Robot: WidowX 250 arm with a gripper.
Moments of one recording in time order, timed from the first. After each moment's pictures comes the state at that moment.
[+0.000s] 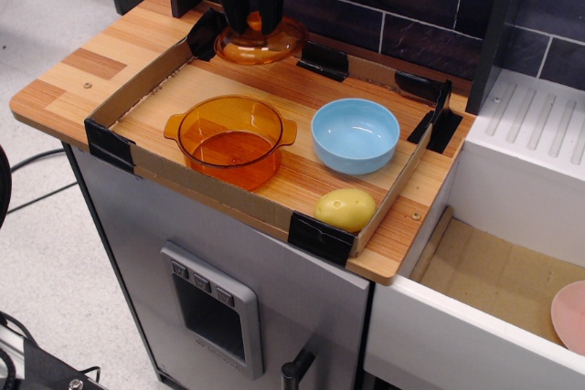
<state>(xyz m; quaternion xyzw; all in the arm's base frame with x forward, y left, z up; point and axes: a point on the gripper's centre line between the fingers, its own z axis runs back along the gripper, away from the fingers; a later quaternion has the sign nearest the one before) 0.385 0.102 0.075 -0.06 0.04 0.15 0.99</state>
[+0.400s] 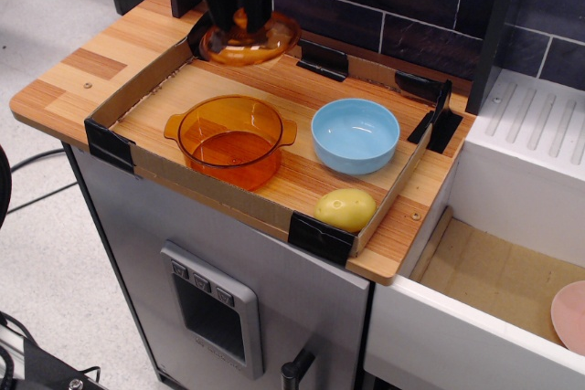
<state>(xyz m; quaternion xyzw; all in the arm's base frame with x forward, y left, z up) 0.351 0.095 0.090 -0.06 0.03 0.09 0.99</state>
